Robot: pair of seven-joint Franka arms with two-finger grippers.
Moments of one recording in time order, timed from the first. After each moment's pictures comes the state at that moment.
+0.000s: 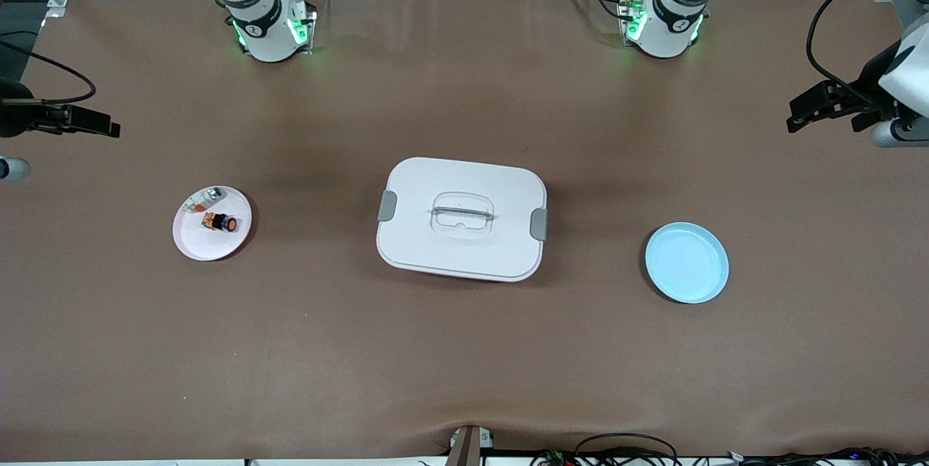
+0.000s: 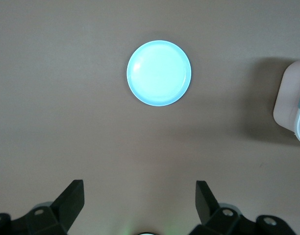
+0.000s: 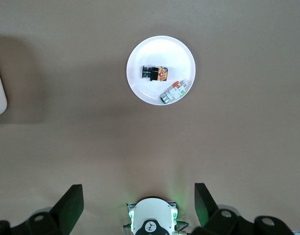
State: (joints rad) left arm -0.05 -0.04 0.02 -1.62 -0.01 1.53 -0.03; right arm -0.13 0.11 0.03 -1.50 0.02 1.32 -0.02
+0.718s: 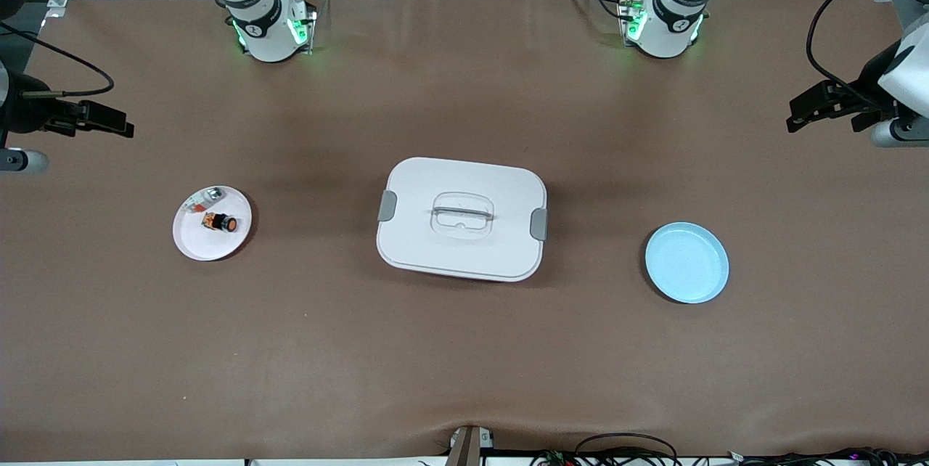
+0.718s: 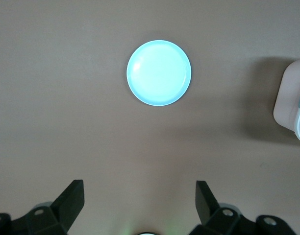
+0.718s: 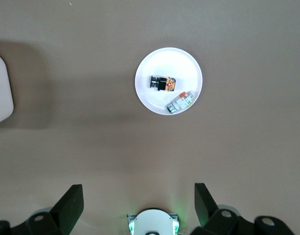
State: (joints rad) left arm -0.05 -0.04 0.02 -1.62 0.00 1.53 -0.03; right arm -0.10 0.03 0.04 -1.59 0.02 1.41 -0.01
